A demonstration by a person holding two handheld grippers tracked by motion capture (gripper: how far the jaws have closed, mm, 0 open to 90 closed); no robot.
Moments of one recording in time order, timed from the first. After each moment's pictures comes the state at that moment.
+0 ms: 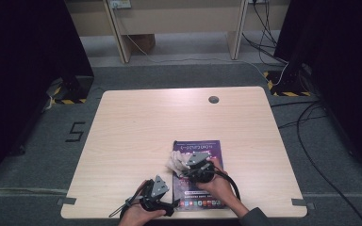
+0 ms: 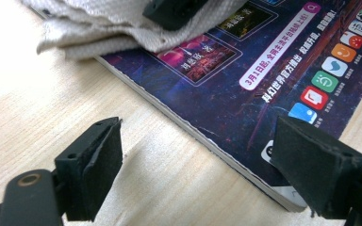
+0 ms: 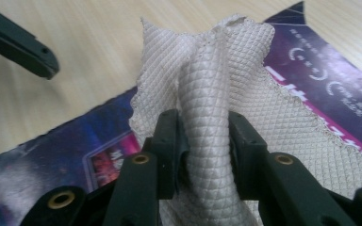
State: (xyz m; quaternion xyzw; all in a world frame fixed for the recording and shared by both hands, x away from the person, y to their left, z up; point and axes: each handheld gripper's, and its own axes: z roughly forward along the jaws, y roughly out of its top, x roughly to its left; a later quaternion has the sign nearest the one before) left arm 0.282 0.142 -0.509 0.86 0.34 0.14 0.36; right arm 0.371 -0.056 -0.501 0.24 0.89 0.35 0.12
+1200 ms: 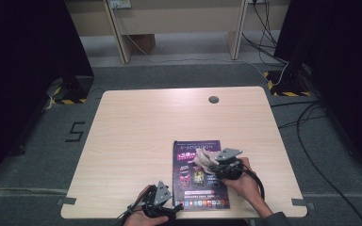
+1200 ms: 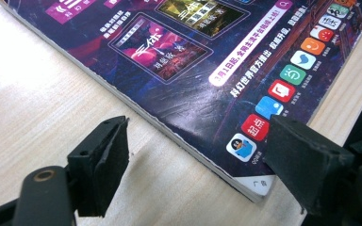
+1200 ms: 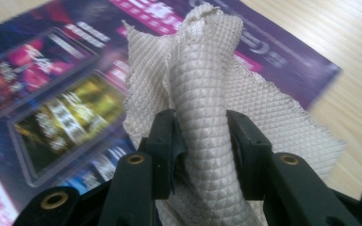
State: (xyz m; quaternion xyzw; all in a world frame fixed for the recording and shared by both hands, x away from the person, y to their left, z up) left arm 0.267 0.133 -0.509 0.86 0.32 0.16 0.36; right arm 0.377 -0.147 -0.496 0.33 0.87 0.32 0.16
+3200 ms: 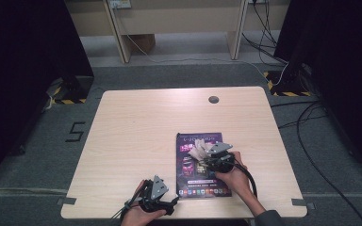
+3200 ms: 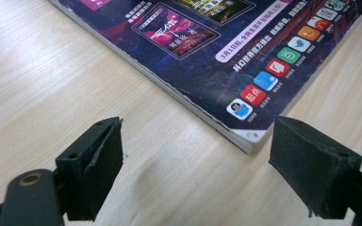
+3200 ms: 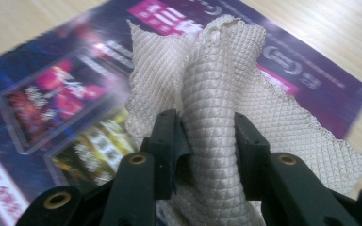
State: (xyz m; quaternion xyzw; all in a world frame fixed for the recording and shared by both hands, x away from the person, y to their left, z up) left arm 0.274 0.144 -0.501 0.85 0.34 0.18 0.36; right arm 0.397 -0.115 -0.497 0.33 0.87 0.32 0.19
